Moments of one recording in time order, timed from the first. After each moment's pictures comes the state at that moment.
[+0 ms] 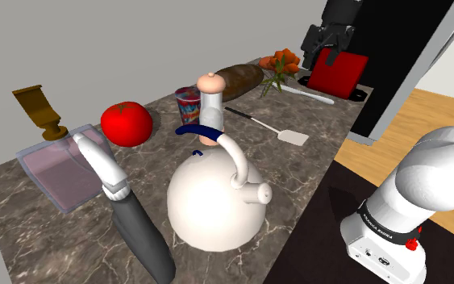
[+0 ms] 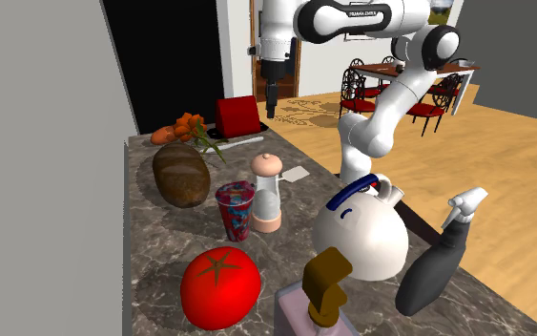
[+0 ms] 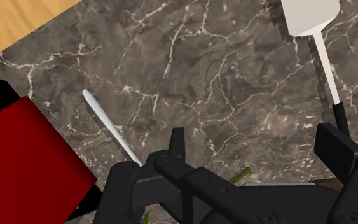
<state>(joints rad) 0.00 -0.74 -0.06 -2.36 -0.01 1.71 0.14</state>
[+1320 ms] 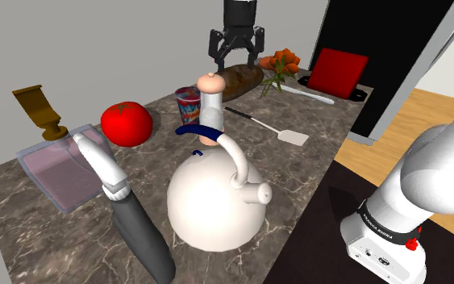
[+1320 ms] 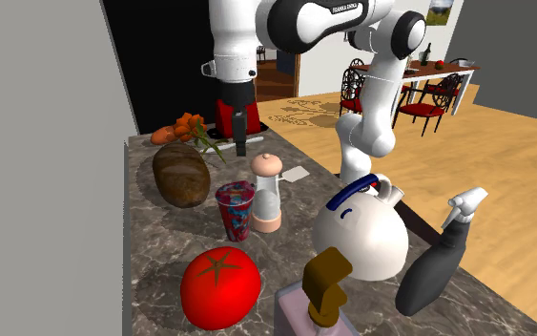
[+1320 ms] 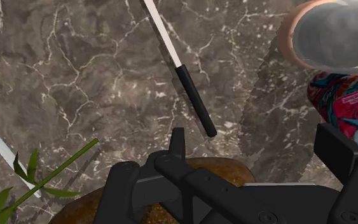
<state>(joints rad) 0.11 -0.19 0.23 -1.91 0.05 1.71 0.50</state>
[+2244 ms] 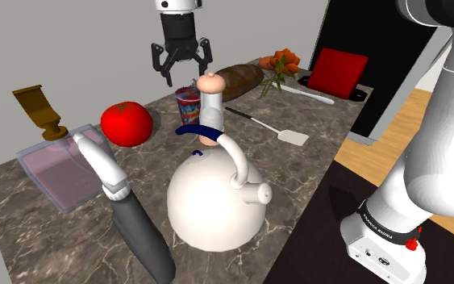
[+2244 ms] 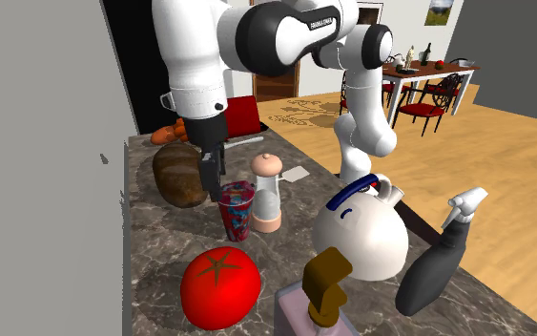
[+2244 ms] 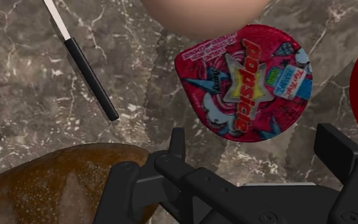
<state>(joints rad) 0.21 0.24 0.33 -1.47 -0.05 1.63 0.70</state>
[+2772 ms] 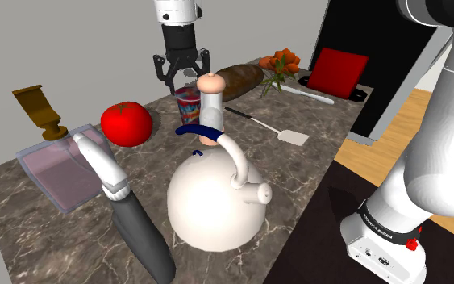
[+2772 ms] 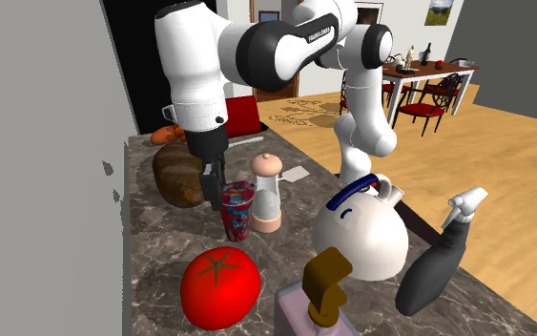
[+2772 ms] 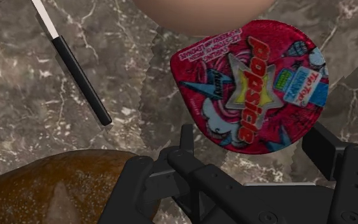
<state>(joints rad) 0.21 0.23 0.33 -1.53 -0.05 1.69 0.70</state>
